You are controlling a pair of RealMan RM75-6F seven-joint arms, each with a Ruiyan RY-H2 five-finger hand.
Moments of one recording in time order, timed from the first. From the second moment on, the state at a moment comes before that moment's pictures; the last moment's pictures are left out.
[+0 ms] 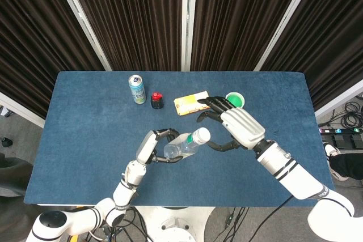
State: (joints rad) left arm -0.69 -2.11 -0.16 -0.92 1.60 1.48 -0.78; right arm 0.78 -0.84 0.31 -2.12 -1.23 0.84 0.20
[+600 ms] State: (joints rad) left arm -0.69 -2.11 -0.16 -0.91 1.60 1.47 -0.79; right arm 0.80 -0.84 0.31 -2.12 -1.22 0.80 0.19
